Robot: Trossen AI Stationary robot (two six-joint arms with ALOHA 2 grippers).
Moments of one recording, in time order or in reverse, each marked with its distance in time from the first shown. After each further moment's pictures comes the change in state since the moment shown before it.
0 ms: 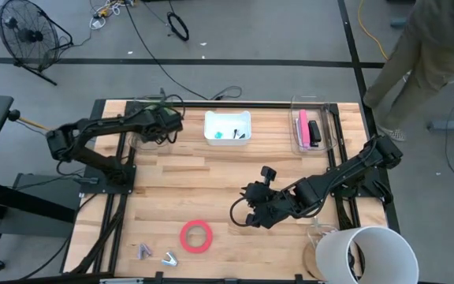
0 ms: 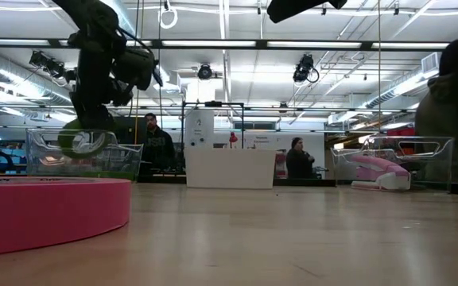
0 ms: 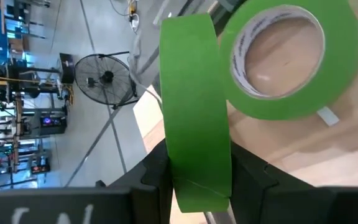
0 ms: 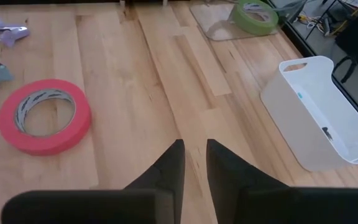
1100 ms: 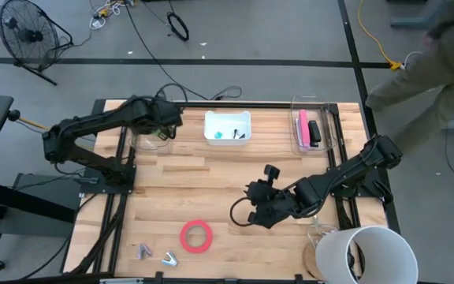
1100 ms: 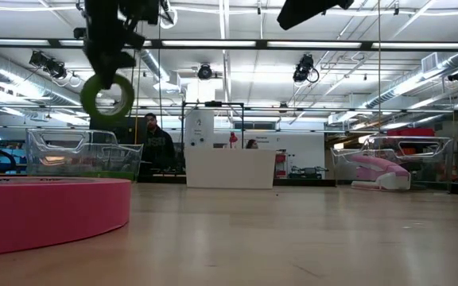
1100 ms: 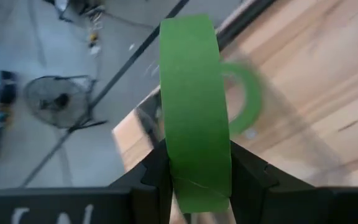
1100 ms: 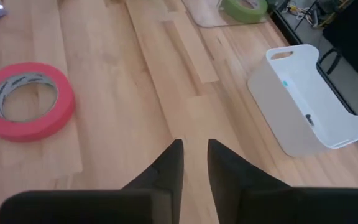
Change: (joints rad) left arm -0.162 -0.056 0.410 -0.348 0.141 -0.132; right arm -0.001 0.000 0.017 -0.104 0.016 0.032
